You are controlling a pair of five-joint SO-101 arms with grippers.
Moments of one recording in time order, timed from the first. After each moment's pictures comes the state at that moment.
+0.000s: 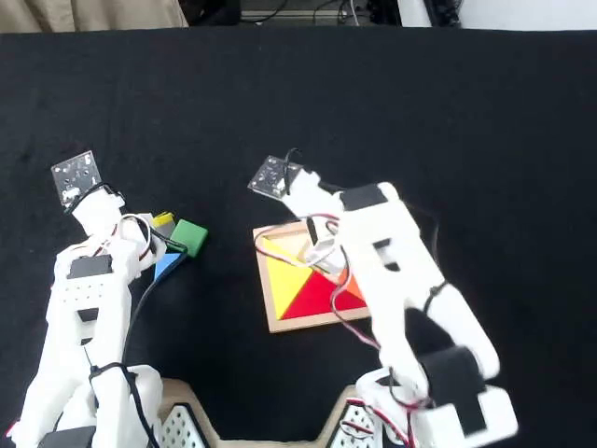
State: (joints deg) left arm -14.5 -35.4 65.9 32.7 13.8; right arm -16.9 -13.1 38.5 61.6 42.2
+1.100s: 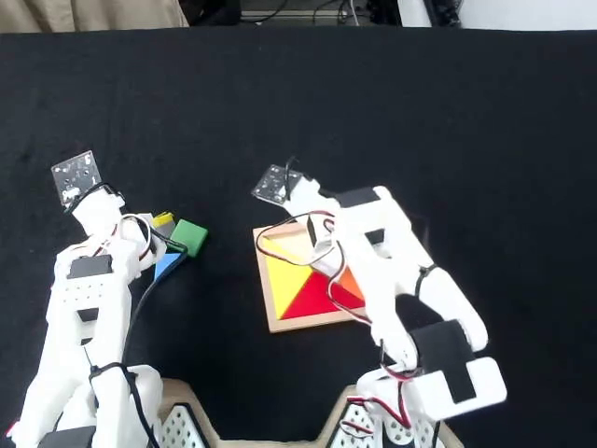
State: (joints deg) left arm -14.5 -35.4 65.9 32.7 13.8; right arm -15.5 -4.6 39.1 58.9 42.2
